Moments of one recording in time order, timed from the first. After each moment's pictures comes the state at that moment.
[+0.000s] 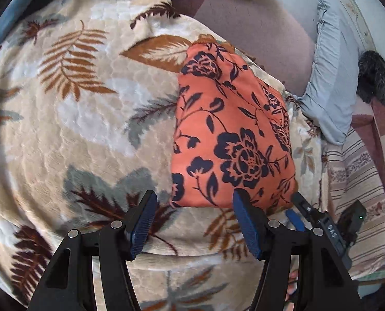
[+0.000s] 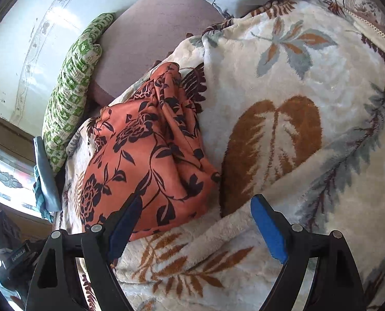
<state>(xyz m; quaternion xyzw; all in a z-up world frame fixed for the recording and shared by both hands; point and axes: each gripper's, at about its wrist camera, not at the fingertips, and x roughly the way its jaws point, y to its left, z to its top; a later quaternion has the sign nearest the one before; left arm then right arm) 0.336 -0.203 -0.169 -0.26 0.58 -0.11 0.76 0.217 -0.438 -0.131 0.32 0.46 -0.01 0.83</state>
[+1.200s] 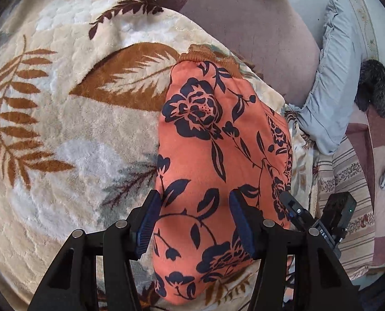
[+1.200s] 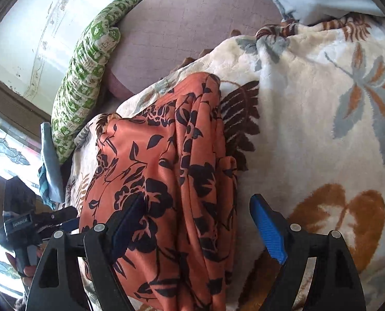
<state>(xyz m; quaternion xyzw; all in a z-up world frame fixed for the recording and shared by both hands) 0.467 -0.193 -0.206 -0.26 0.61 -0.16 0.73 0.329 -0.430 -0.149 0.27 0.48 0.11 0.82</state>
